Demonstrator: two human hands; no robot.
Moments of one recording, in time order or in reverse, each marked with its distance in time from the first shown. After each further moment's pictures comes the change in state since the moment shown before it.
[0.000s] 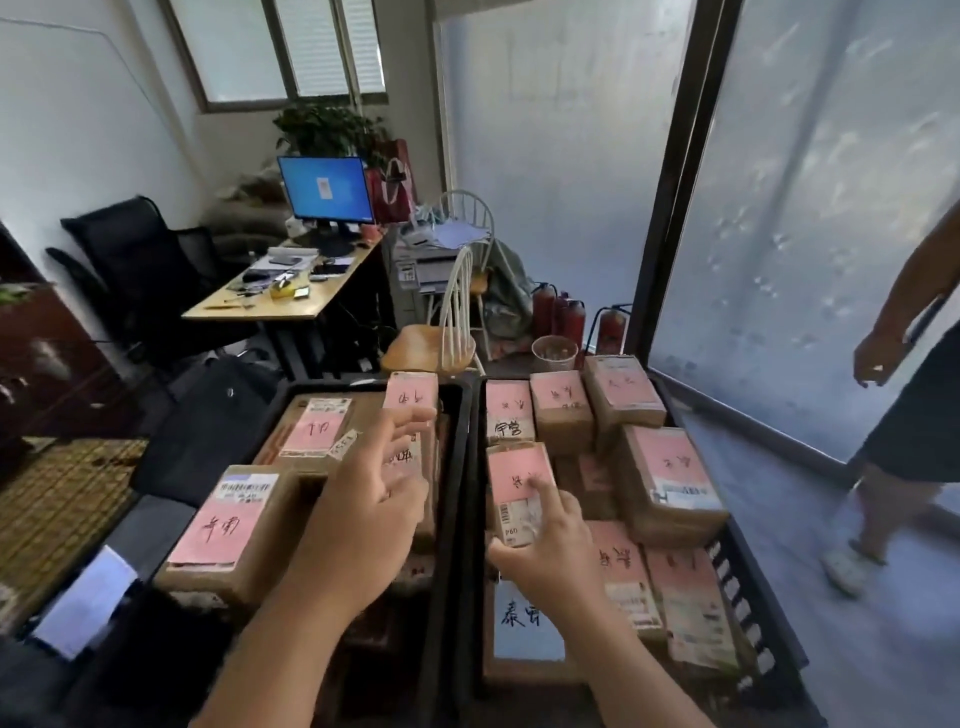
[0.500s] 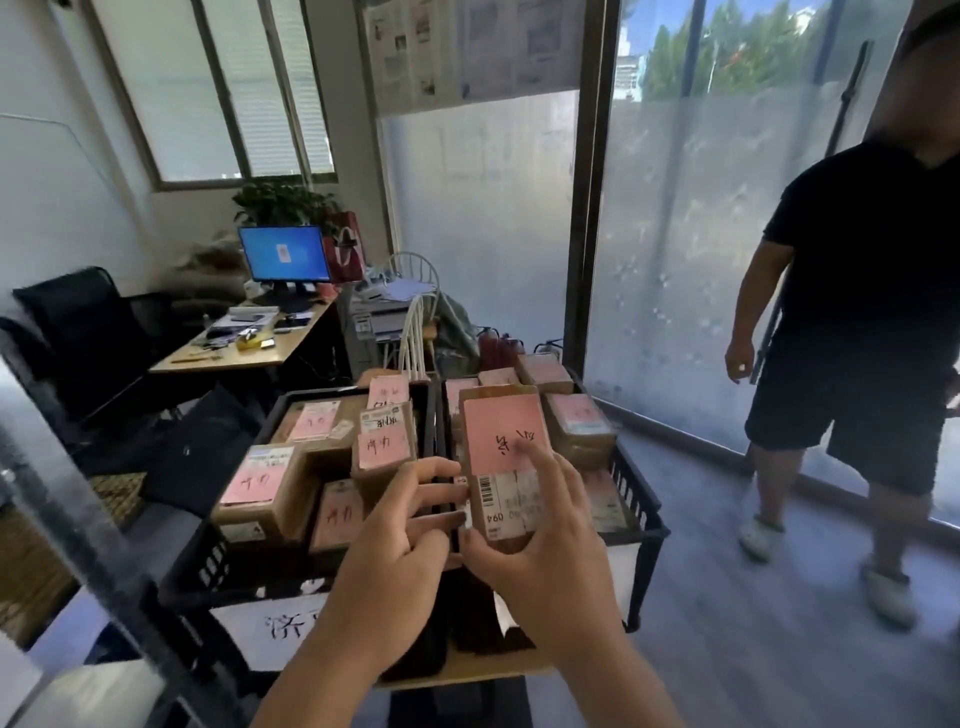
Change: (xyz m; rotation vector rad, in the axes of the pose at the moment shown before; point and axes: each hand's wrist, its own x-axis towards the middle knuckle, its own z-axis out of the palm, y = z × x) left_hand -0.217 0.044 -0.012 -0.259 -0.137 0.018; right_hand -0.275 -0.078 -0.078 0.173 0.333 -0.290
